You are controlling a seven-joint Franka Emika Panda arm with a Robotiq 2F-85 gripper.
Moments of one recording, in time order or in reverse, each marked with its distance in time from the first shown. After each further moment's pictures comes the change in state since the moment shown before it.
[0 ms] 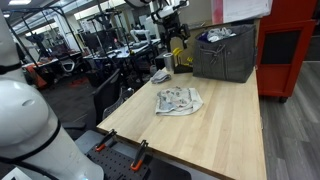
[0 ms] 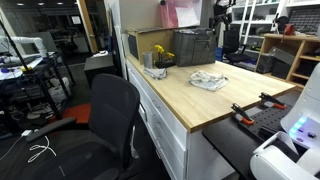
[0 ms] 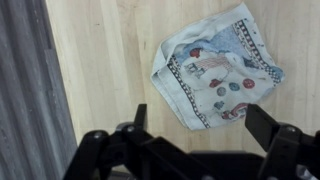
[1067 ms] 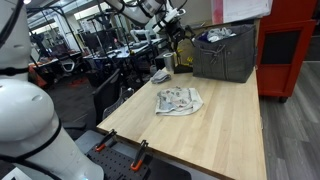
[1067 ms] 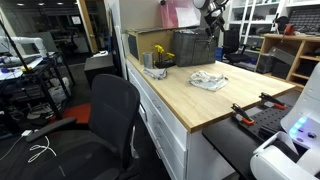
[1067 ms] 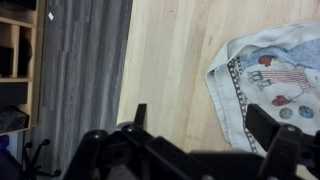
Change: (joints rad) arm 0.109 0.205 -0.021 0.176 -0.367 -0.074 0.001
